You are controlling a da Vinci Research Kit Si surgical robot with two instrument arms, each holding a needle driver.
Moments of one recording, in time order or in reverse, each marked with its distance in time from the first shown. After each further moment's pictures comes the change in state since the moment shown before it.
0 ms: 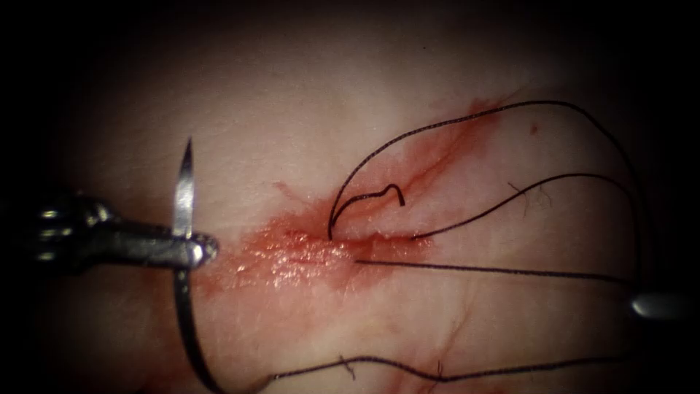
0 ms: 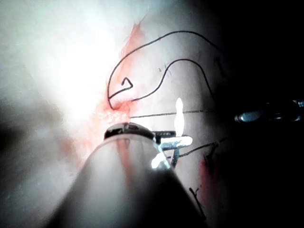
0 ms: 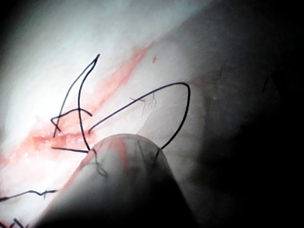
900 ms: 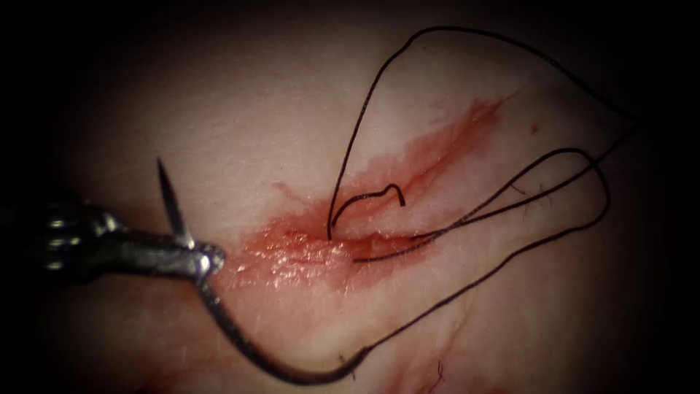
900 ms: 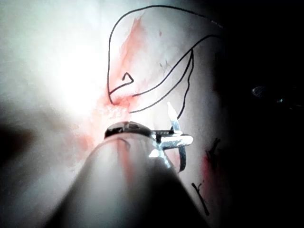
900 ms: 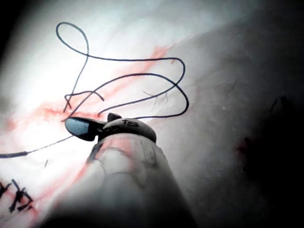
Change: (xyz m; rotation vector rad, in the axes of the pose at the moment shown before) right arm -0.001 -0.003 0.000 0.104 0.071 -0.383; left arm -0.001 -0.001 0.000 0.012 -0.013 0.015
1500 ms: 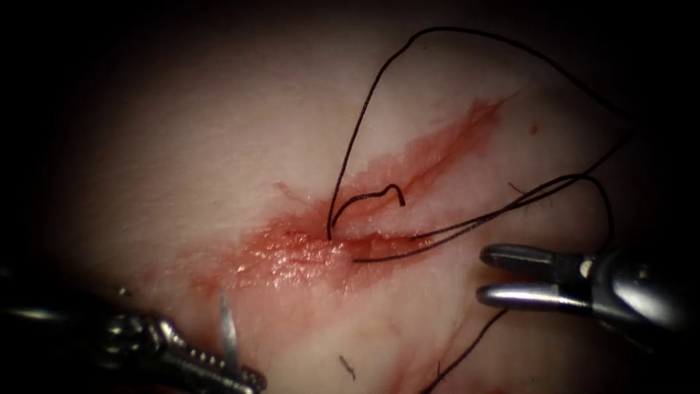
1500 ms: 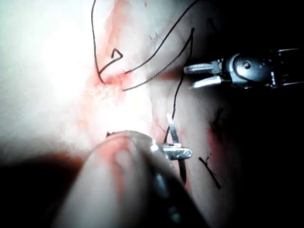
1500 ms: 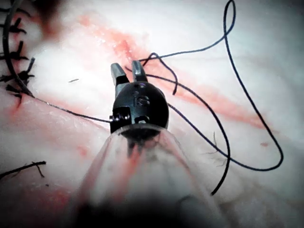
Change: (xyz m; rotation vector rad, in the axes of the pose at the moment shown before) right arm -0.003 0.003 0.014 -0.053 -0.236 -1.276; left arm -0.005 -0.003 0.002 -0.016 -0.216 -0.101
